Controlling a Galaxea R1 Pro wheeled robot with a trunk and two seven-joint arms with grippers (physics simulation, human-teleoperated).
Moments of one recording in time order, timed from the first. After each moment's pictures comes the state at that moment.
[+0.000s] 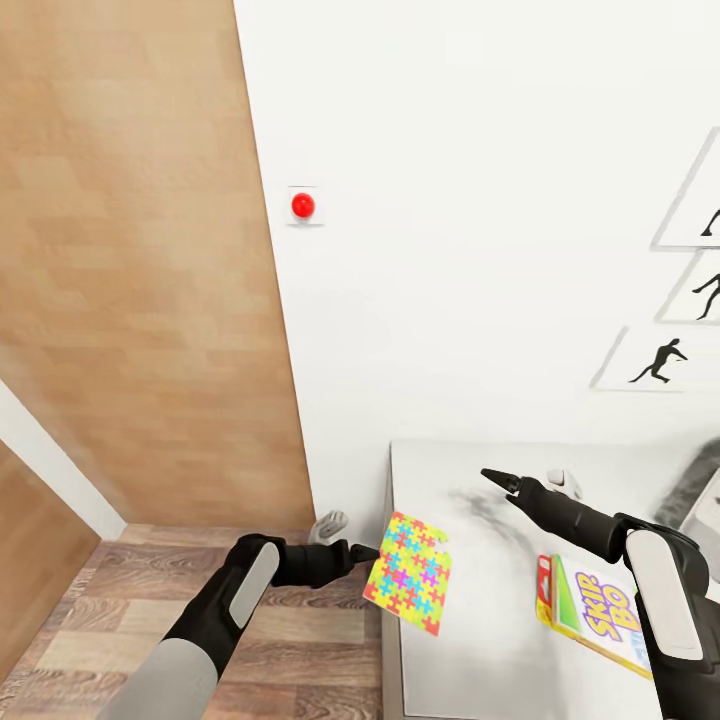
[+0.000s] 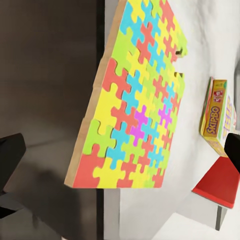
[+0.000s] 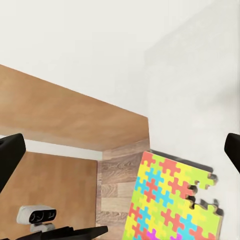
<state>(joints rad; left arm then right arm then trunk) -0.59 -0.11 -0.13 -0.80 0.53 0.87 -0.38 -0.38 -0.12 -0.32 -1.53 -0.80 1.04 0.20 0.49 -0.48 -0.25</state>
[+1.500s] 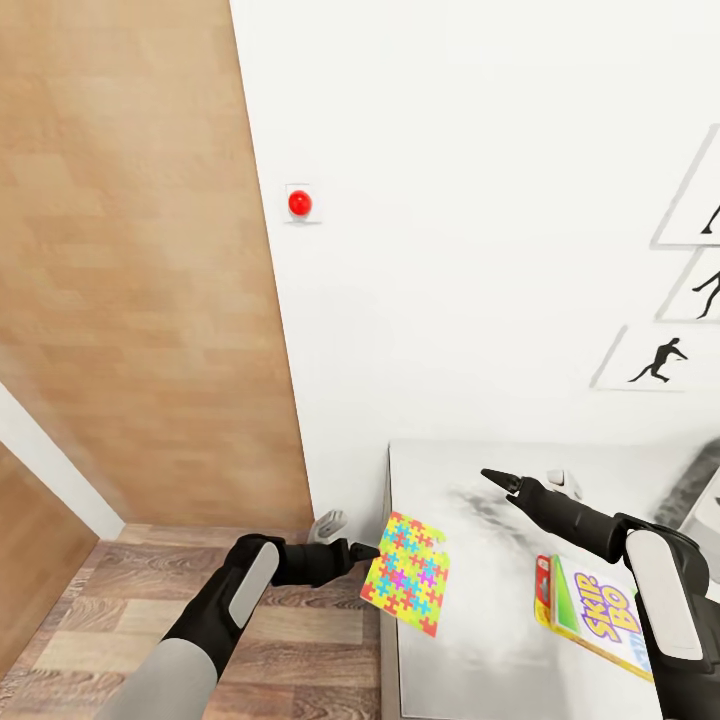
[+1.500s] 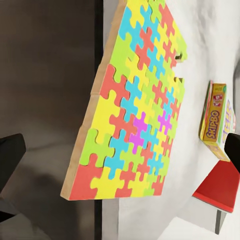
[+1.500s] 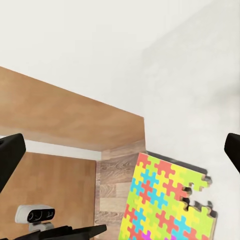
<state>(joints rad) -0.59 -0.11 -0.13 -0.80 0.53 0.86 -0.38 -0.38 -0.12 -0.32 -1.53 -0.80 1.04 0.20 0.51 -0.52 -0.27</state>
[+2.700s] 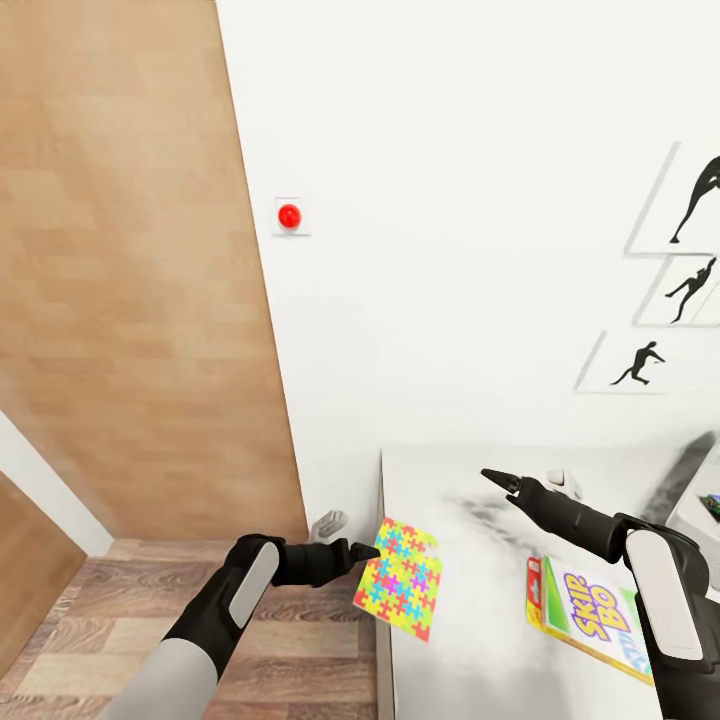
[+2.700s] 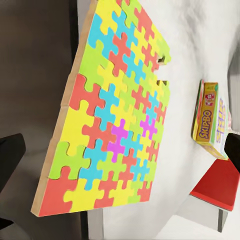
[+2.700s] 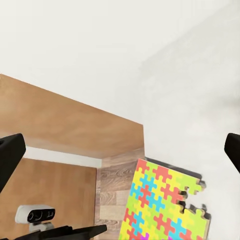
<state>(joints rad) -0.59 -0.11 -0.13 -0.80 0.53 0.86 -0.38 -0.38 -0.12 -0.32 -1.53 -0.80 1.04 0.20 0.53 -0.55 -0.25</state>
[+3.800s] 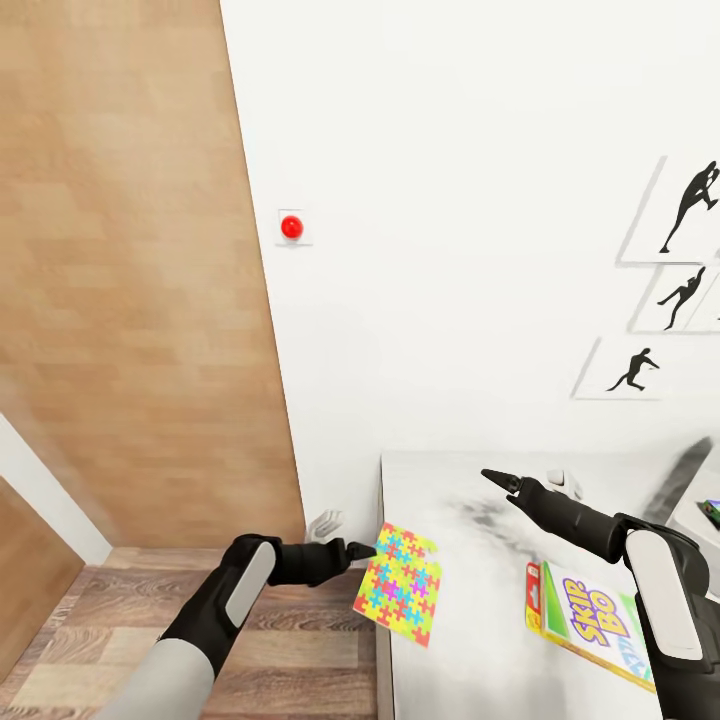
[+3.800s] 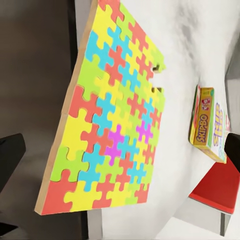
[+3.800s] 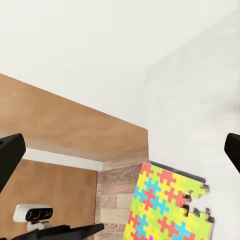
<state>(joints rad) -0.59 -0.10 -0.12 -0.80 0.53 0.87 -0.38 -0.38 -0.12 -0.32 -1.53 -0.79 1.04 0.20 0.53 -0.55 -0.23</state>
